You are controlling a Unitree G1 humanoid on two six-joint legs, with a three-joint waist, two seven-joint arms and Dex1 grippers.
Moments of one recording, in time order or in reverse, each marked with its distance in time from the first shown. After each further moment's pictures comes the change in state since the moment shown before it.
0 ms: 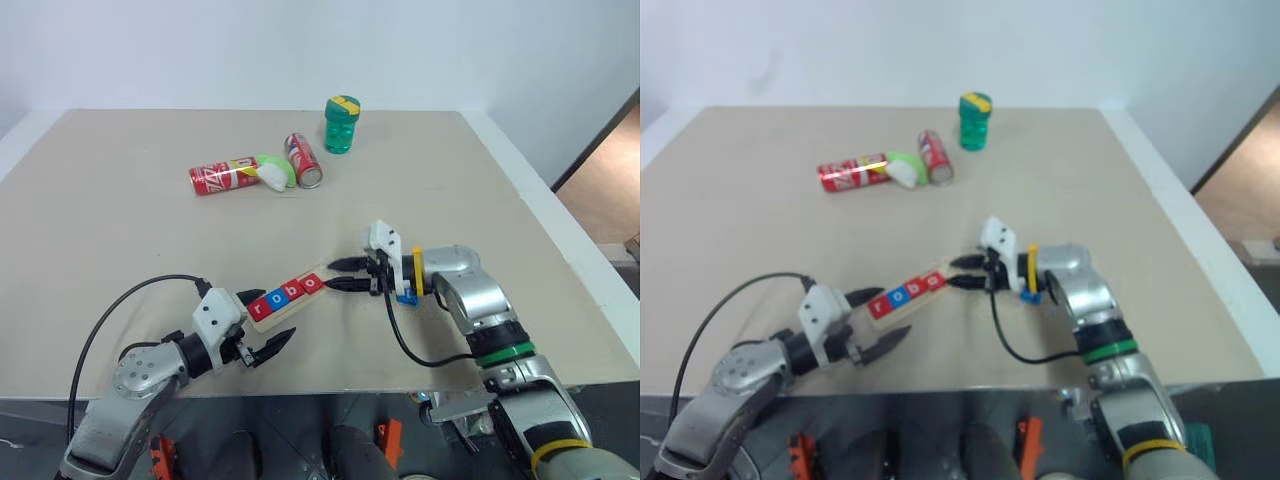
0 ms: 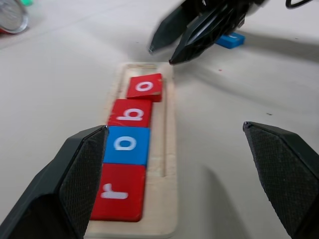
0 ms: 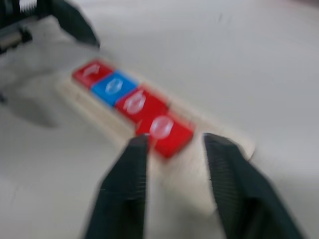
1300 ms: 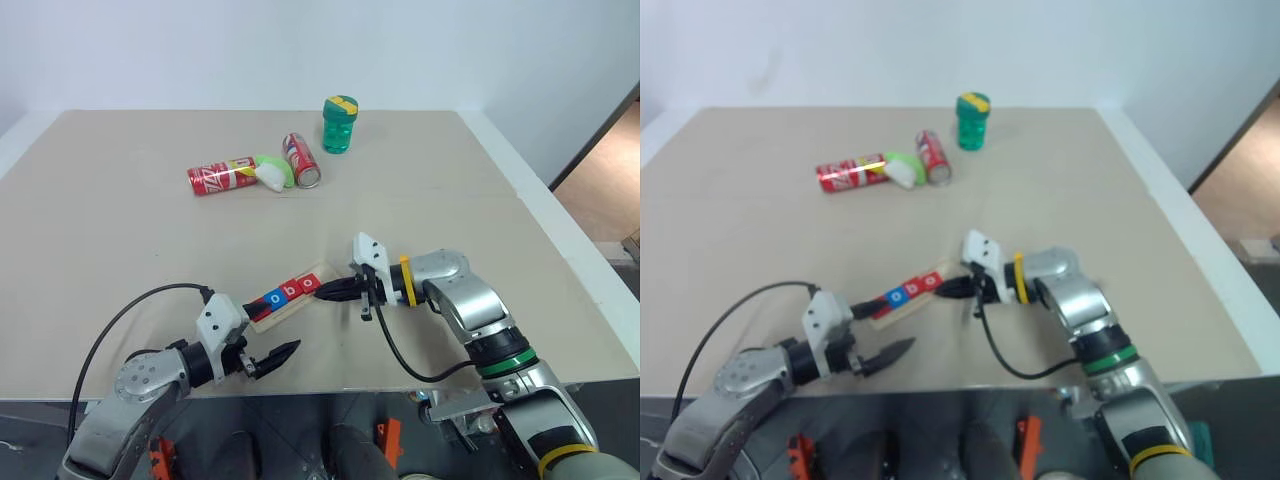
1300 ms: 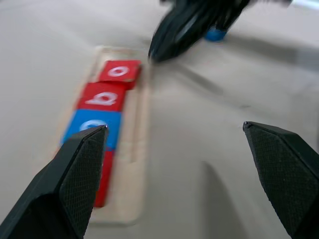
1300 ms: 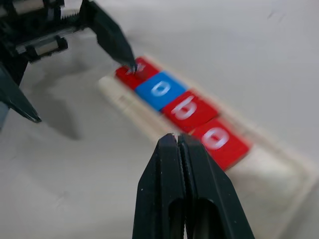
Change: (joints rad) left arm 0.025 -0.002 -0.004 -0.024 -0.081 0.080 -0.015; right arm 0.003 -0.016 0.111 -0.144 0.010 0.093 0.018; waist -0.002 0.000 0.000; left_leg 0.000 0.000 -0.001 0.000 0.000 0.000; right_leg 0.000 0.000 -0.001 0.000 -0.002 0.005
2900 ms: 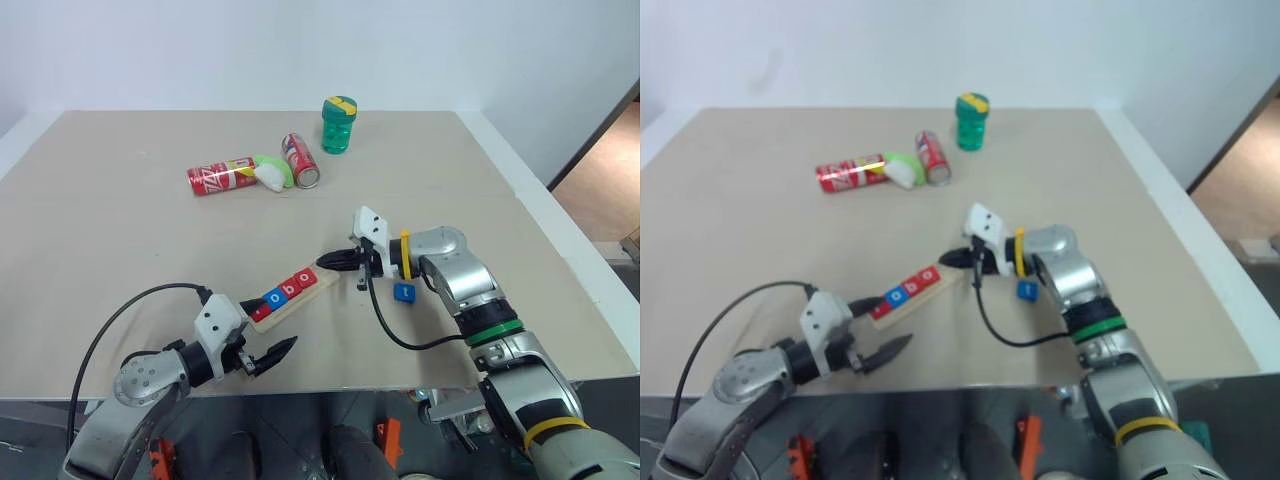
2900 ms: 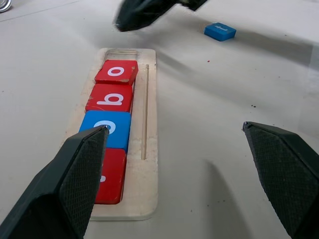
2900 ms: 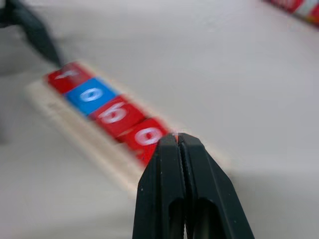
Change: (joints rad) left arm 0.011 -0.007 -0.002 -0.003 0.061 -0.040 0.037; right arm -0.180 0.065 -0.048 0.342 -0.072 -0.237 -0.067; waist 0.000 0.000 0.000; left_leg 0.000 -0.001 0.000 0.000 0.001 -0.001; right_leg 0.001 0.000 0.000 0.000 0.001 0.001
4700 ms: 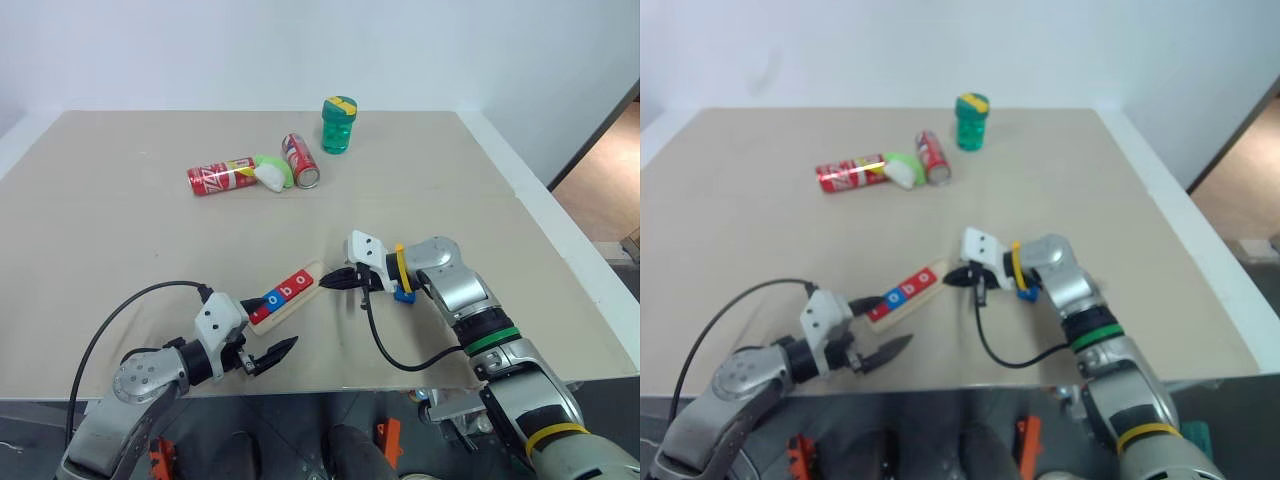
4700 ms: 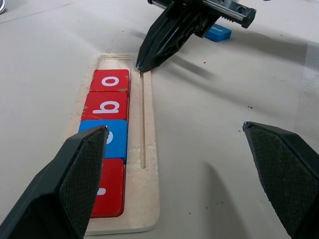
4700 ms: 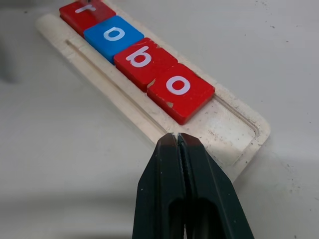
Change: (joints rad) left arm -0.011 0.011 0.001 0.000 -0.007 0.008 -0.017; right arm 0.055 -0.016 0.039 -0.034 -0.103 -0.057 0.074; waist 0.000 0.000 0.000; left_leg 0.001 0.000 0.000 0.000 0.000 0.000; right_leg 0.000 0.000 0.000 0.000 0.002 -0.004
